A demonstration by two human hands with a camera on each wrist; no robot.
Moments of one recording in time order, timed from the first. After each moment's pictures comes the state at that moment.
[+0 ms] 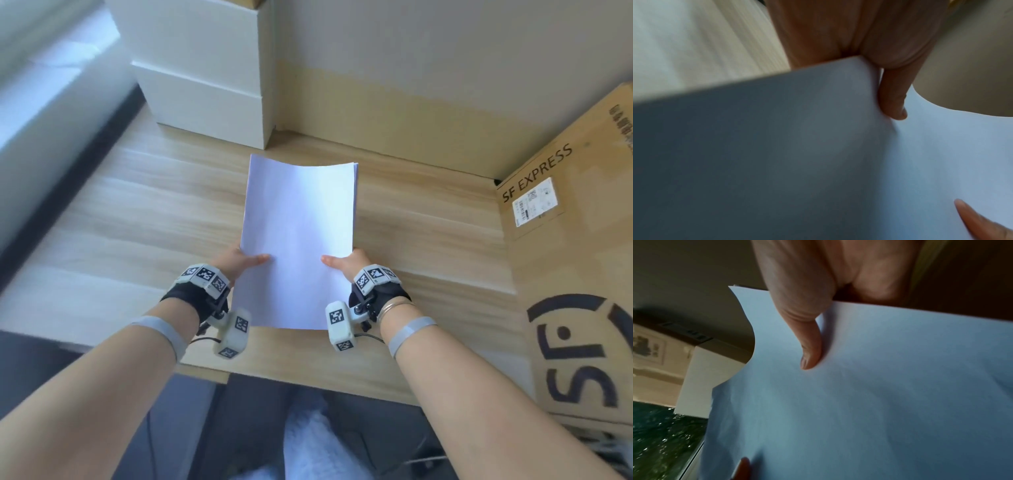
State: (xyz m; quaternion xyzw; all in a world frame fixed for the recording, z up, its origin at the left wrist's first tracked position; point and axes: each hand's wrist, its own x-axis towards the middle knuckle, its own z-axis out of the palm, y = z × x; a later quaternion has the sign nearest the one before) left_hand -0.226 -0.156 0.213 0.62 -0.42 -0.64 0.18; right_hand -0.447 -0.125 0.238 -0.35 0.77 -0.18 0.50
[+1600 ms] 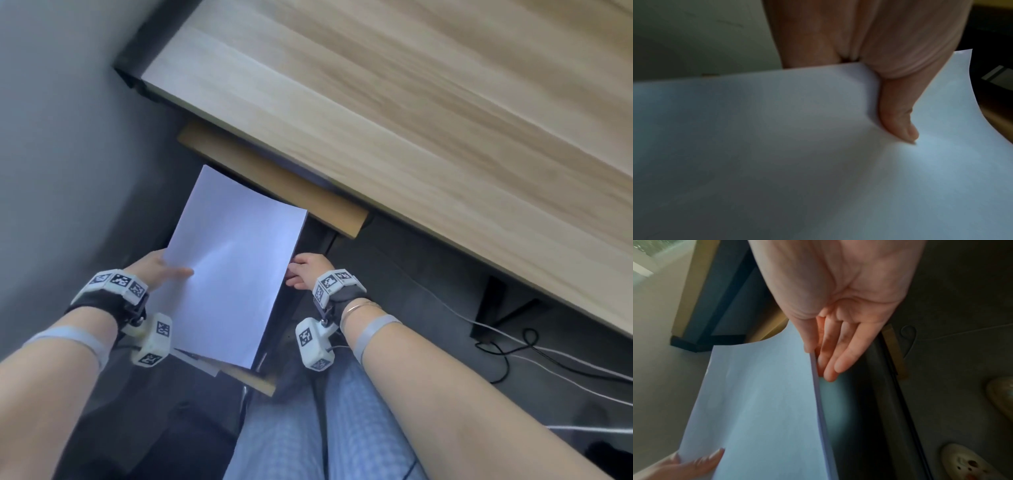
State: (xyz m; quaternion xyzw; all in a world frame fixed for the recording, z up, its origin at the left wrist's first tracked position) left_hand 0.124 0.132 0.046 0.76 -0.31 -0.56 0.03; right_hand -0.146 0.091 0.021 -0.39 0.64 -0.02 0.66
